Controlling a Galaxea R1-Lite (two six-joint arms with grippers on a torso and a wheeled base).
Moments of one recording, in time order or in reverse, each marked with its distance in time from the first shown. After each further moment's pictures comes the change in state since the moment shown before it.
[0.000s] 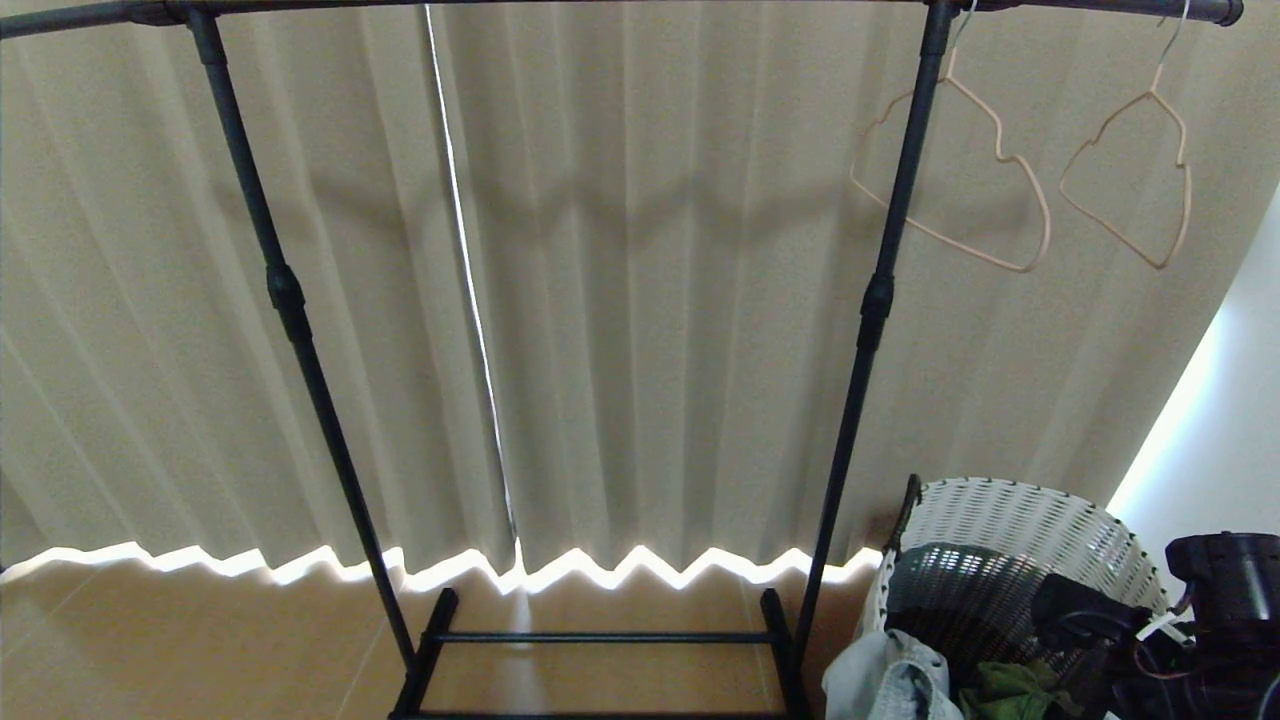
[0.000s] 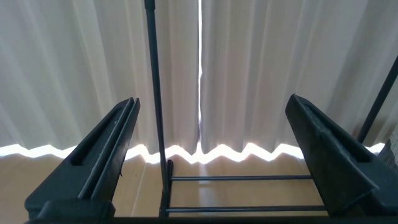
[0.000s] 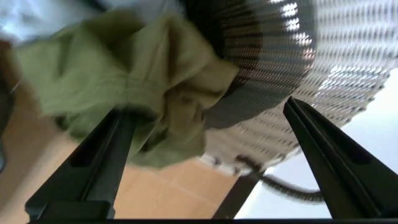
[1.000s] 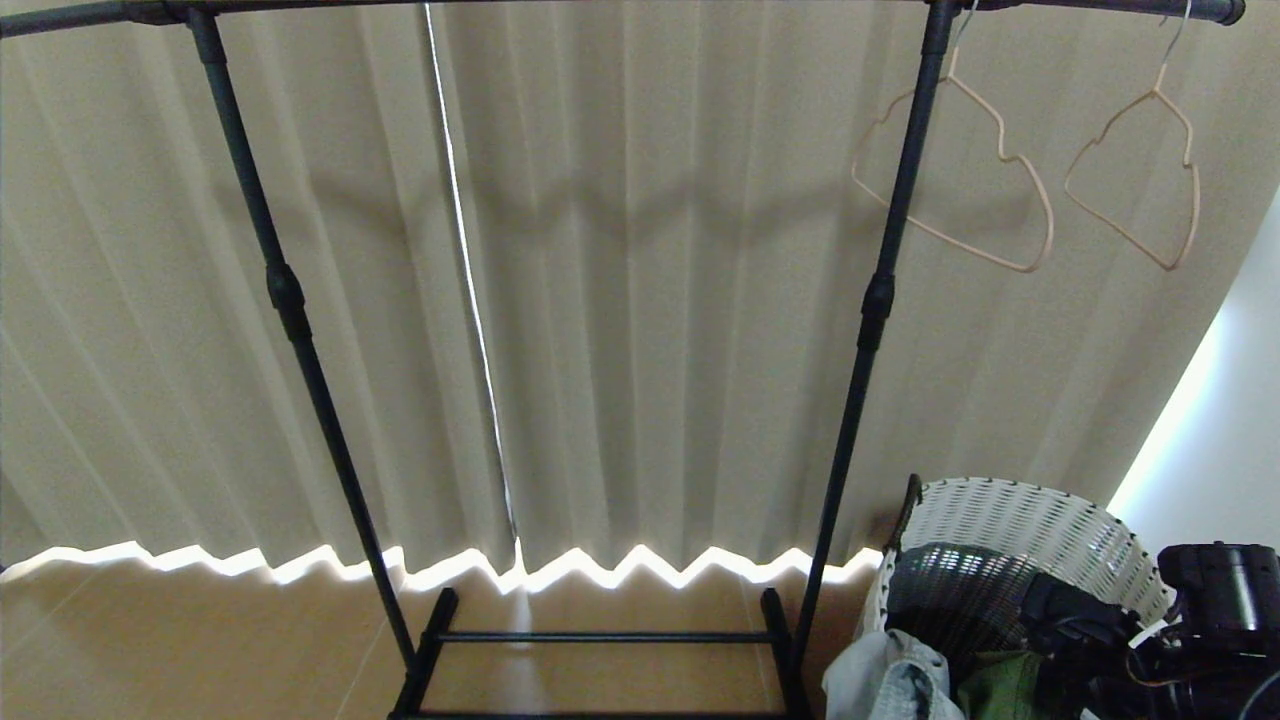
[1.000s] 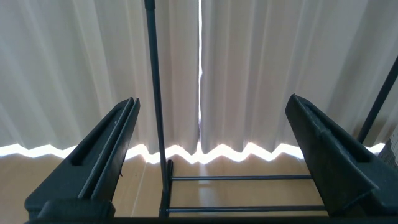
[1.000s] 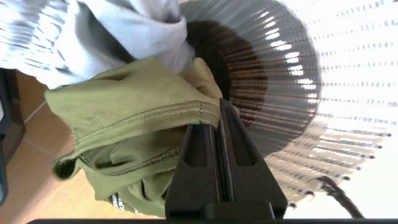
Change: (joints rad) left arm 0.000 0.000 0.000 0.000 0.000 0.000; right arm 0.004 0.072 0.063 -0.195 0.162 -0.007
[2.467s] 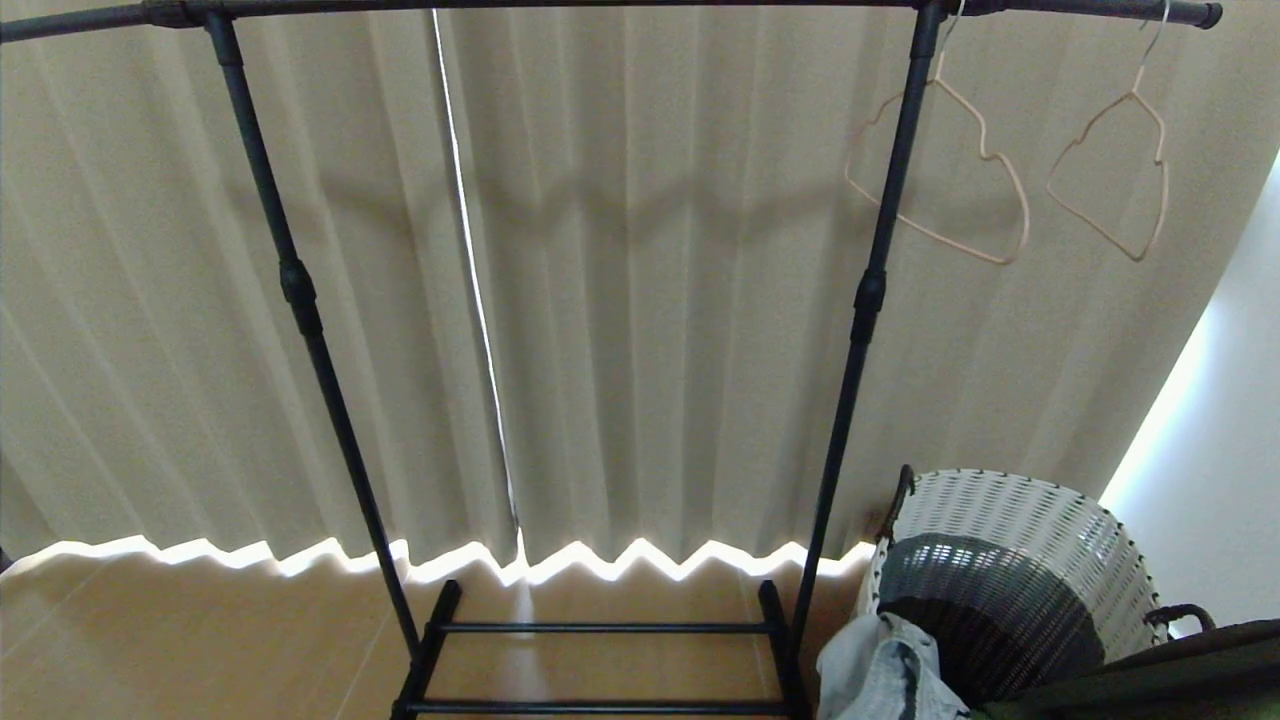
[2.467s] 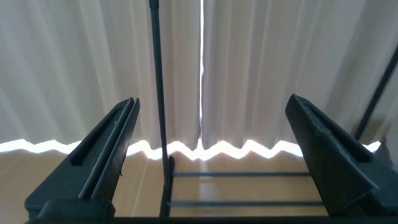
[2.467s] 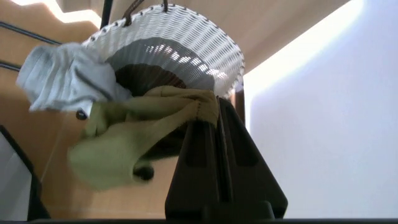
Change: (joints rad) left arm 0.000 0.000 0.000 0.000 0.007 -0.002; right arm -0.204 -1.189 -0.461 1.189 -0.049 0.287
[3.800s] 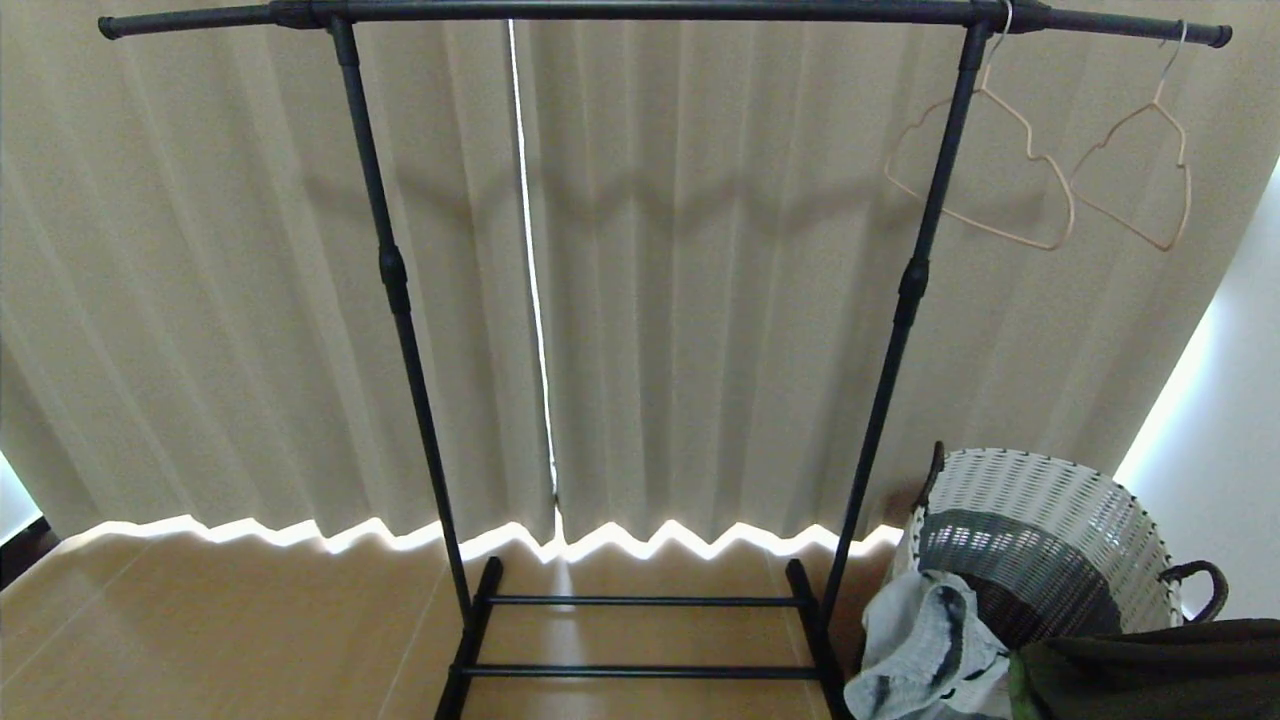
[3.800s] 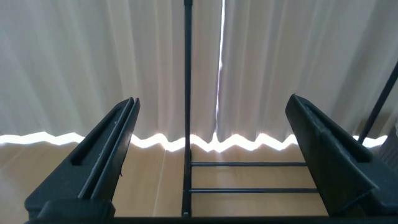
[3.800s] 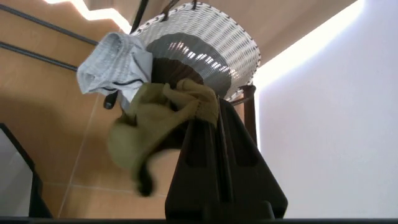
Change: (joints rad) left arm -0.001 0.000 0.000 0.001 -0.003 0.007; right arm -0.001 -0.043 0.044 0.000 0.004 0.000
